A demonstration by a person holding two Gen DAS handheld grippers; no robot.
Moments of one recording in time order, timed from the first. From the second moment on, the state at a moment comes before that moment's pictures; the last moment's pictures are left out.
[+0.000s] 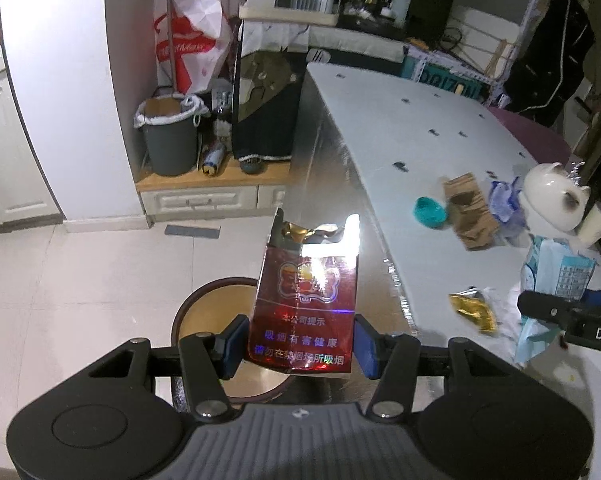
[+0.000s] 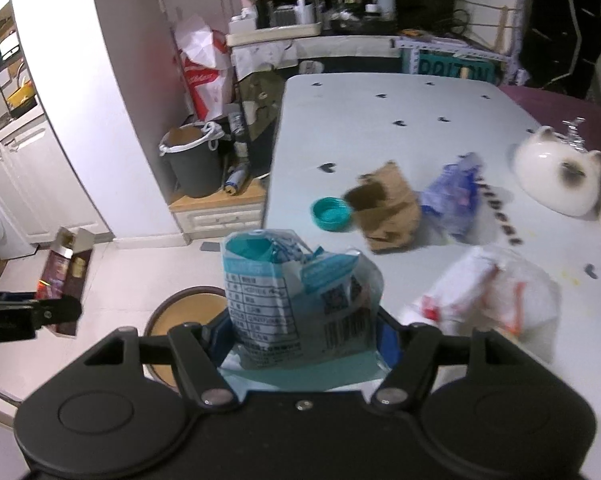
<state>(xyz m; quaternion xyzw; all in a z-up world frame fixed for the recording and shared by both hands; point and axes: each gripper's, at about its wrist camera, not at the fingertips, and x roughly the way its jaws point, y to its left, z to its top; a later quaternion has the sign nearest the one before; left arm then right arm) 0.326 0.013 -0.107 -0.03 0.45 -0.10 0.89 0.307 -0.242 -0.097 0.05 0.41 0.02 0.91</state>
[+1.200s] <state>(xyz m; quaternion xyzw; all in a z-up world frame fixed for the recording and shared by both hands) 0.468 0.117 -0.310 -0.09 0.64 -0.05 0.77 0.511 -0.086 -0.300 0.09 0.59 0.09 0.80</state>
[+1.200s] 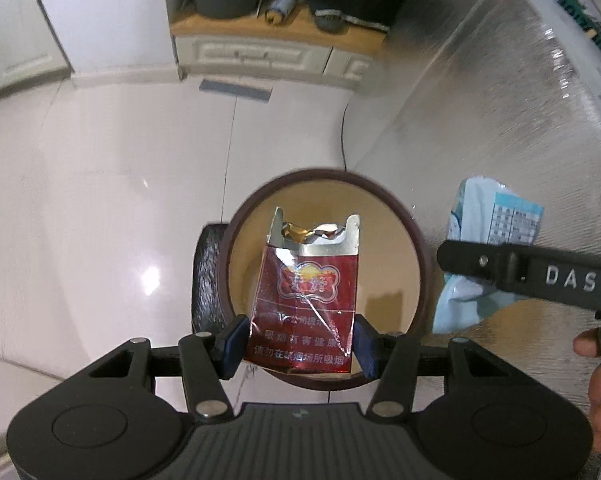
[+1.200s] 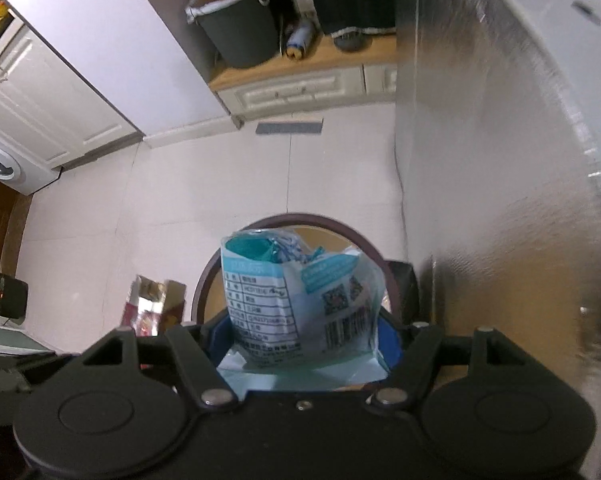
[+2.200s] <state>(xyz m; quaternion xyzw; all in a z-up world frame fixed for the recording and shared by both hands) 0.478 0.121 -0.371 -0.05 0.68 -0.03 0.73 0.524 -0.070 -0.364 0.10 0.61 0.08 0.78</state>
